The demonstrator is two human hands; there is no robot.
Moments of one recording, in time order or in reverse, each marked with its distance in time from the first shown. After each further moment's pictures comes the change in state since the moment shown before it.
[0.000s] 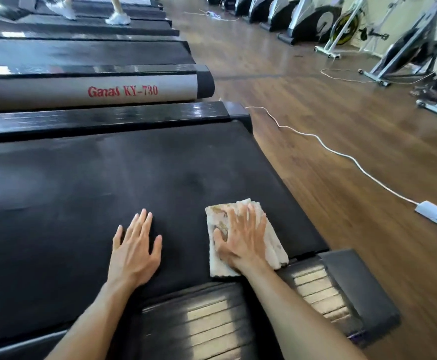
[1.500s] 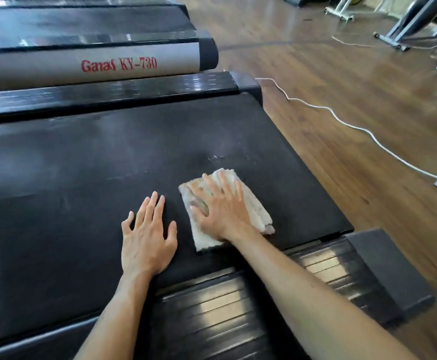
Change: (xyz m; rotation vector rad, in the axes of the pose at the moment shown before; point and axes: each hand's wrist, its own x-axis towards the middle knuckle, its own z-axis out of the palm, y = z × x) left_hand 0.002 0.002 0.000 0.089 -0.030 -0.032; right_hand 0.040 -0.057 0.024 -0.037 -0.105 -0.248
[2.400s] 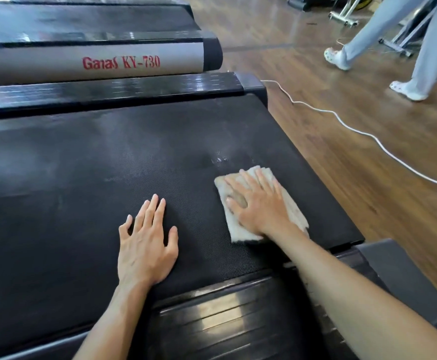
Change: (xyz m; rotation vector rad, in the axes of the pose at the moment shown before) left_hand 0.002 -0.002 0.005 -0.015 0.006 0.027; right_hand 0.005 0.071 -0.016 -0.061 -0.009 0.129
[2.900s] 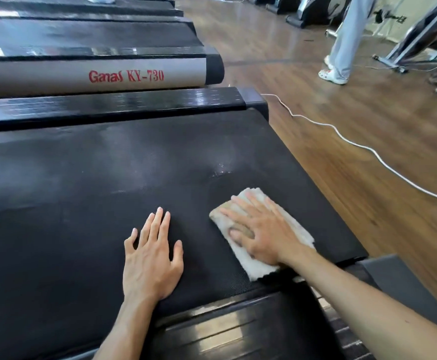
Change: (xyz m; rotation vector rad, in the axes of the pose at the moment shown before) left_hand -0.001 0.000 0.001 0.004 0.000 -0.004; right_hand -0.023 0.012 -0.006 0.010 -0.066 -0.291
